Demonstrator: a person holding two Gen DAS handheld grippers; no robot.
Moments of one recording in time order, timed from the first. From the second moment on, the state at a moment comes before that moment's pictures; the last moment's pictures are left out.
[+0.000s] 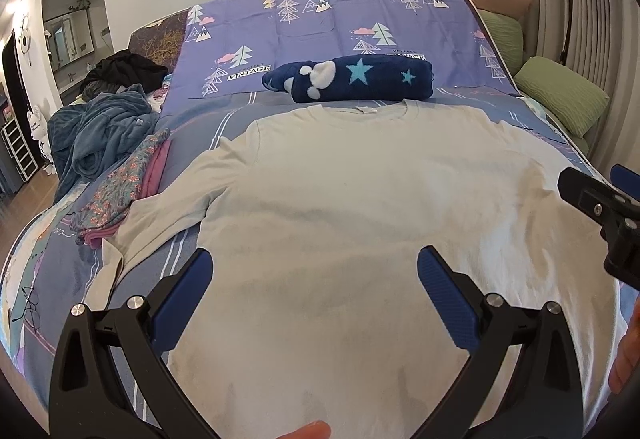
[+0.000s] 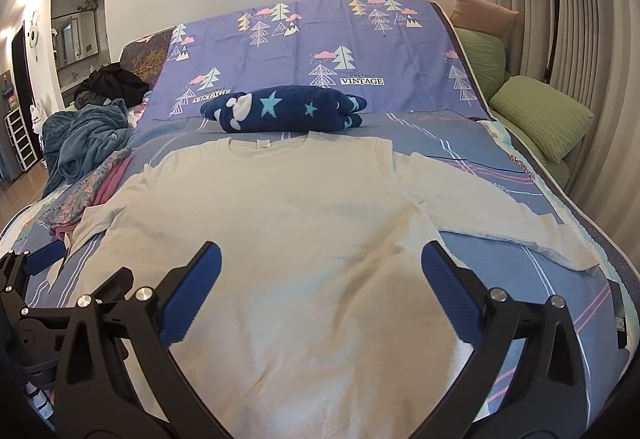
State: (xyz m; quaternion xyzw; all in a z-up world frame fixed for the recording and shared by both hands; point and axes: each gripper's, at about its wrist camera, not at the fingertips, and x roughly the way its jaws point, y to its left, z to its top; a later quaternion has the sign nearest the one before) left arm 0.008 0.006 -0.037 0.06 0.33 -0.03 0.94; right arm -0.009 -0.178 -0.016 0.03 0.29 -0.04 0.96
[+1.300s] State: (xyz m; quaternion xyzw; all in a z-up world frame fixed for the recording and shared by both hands) left arm 0.009 0.033 -0.037 0.04 0.32 -0.05 0.94; right arm 0.000 -0.161 -0.017 0.01 0.30 -0.03 0.95
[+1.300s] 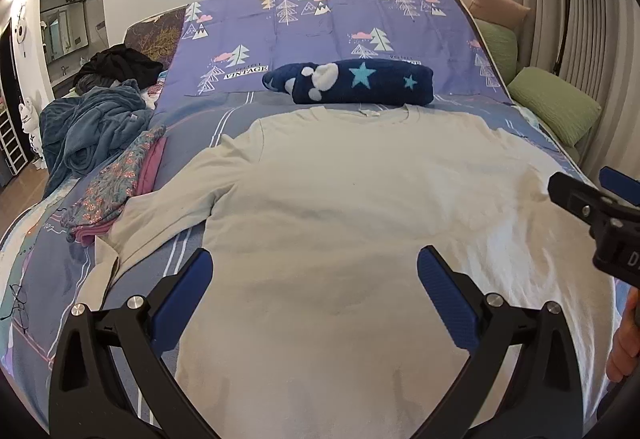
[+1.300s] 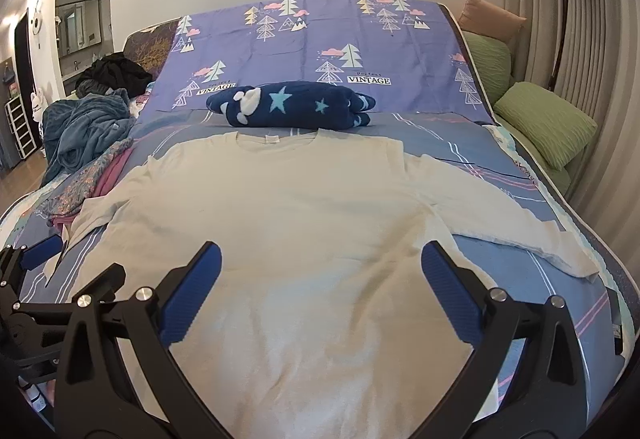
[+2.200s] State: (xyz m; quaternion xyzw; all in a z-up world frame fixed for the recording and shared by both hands) left arm 0.062 0.303 -0.145 -0.02 0.49 0.14 0.86; right arm 0.035 -0.117 -0.034 -0.03 0.34 -0.01 0.94
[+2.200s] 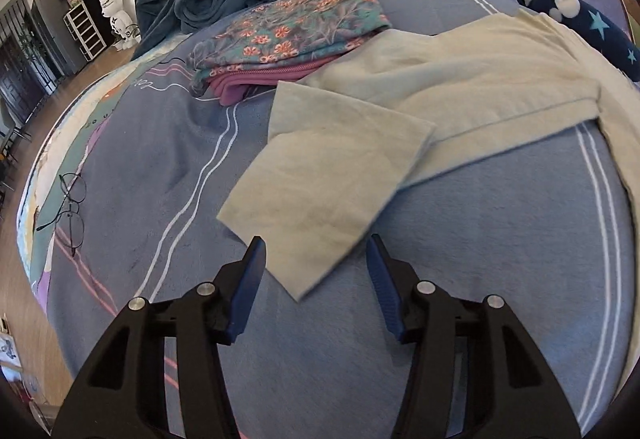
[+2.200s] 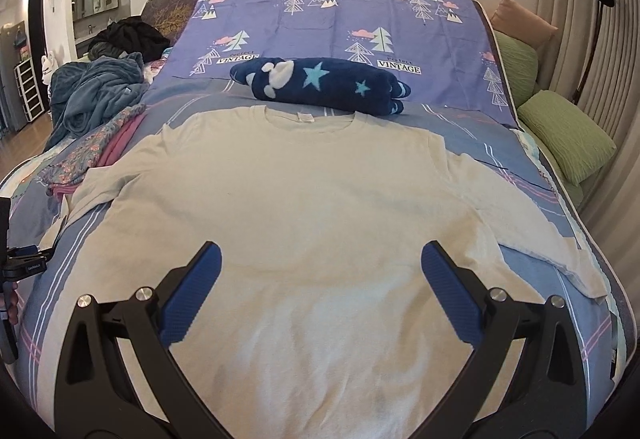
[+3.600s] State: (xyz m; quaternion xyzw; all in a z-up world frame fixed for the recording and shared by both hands) left arm 0.031 0.107 -0.057 -0.05 0.42 -0.19 0.88; right arm 0.099 -0.055 -0.084 0.30 0.59 0.30 0.69
